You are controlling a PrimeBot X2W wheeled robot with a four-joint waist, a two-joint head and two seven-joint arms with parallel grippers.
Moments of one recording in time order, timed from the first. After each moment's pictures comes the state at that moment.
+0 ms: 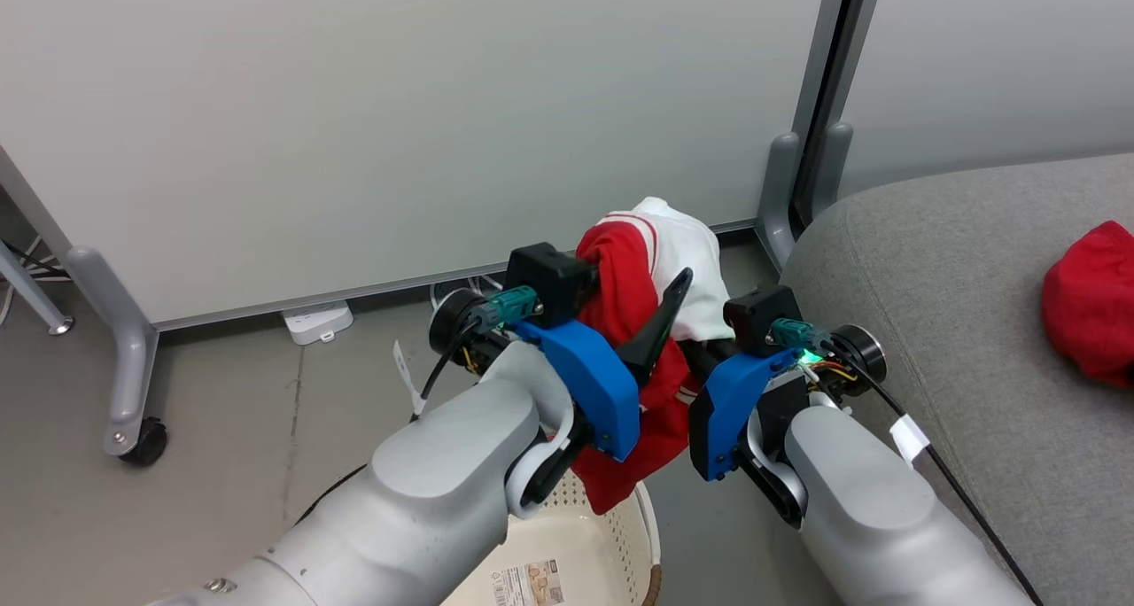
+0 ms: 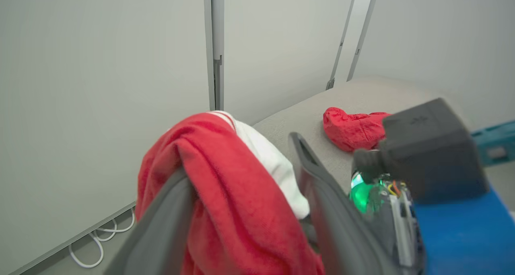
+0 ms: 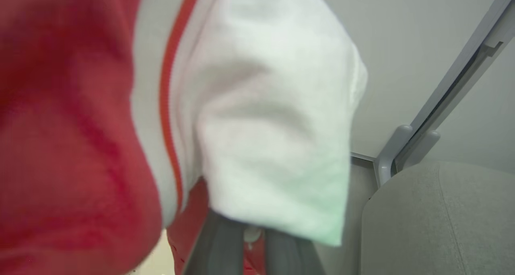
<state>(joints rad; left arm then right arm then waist) -0.97 0.05 -1.25 0.71 -1.07 0.06 -0.26 -0.69 -0.06 0.52 0.91 0.26 0.13 -0.10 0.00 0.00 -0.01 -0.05</state>
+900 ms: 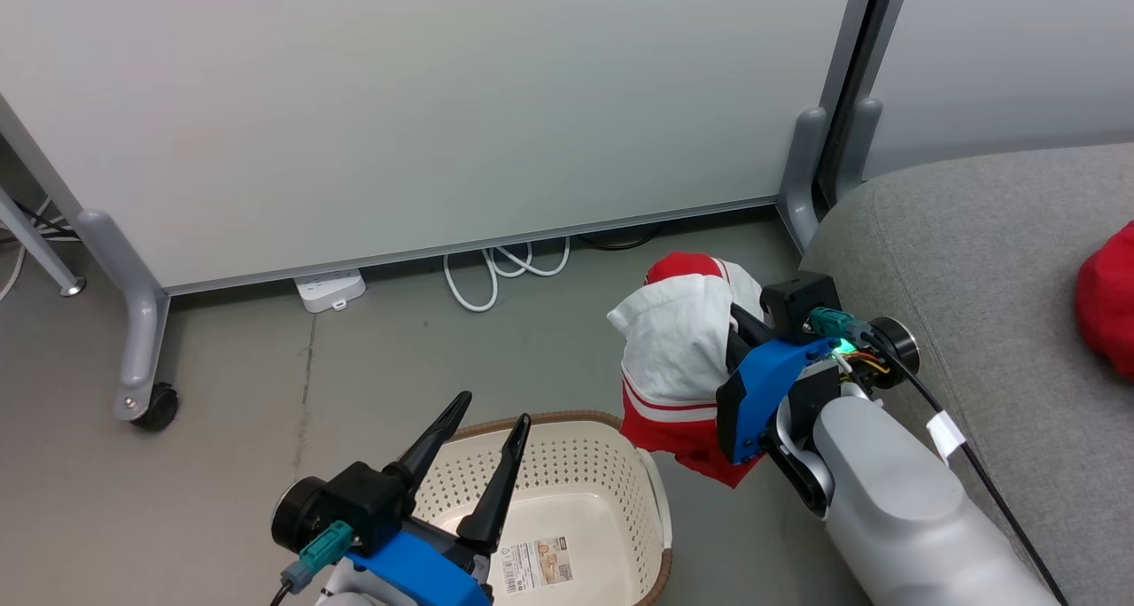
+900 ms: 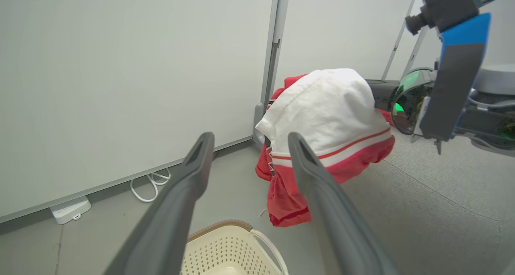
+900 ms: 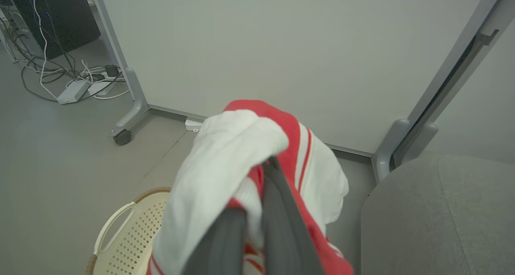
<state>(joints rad) -0.27 0.20 -0.58 0.30 -0.43 -0.06 -0.26 -0.69 -0.09 0.46 0.90 0.25 0.13 -0.12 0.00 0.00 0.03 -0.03</state>
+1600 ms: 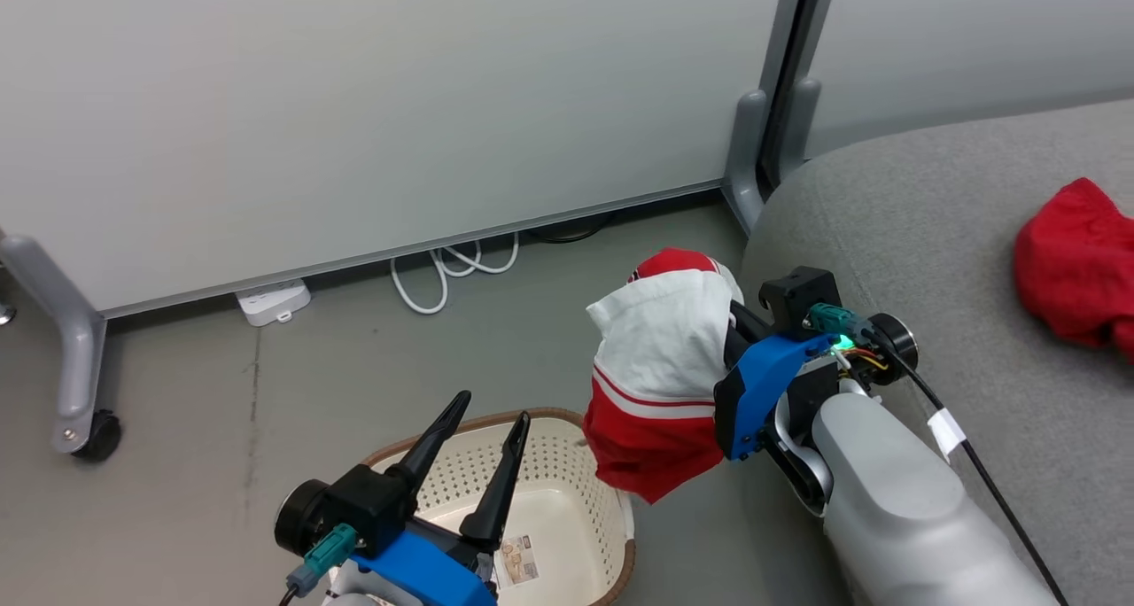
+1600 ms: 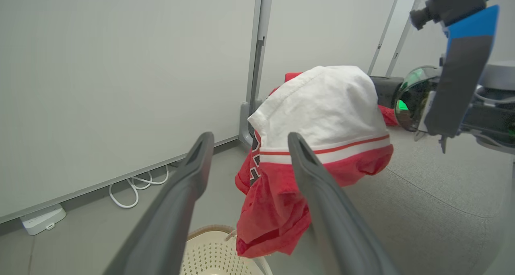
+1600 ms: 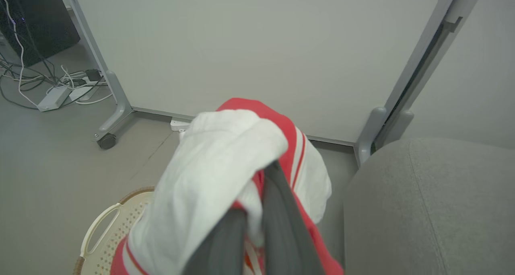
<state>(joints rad) -0.23 0.11 -0.46 0.32 -0.31 -0.12 -0.26 -0.69 -0.09 0.45 0.88 0.25 0.13 -0.11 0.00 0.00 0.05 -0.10</state>
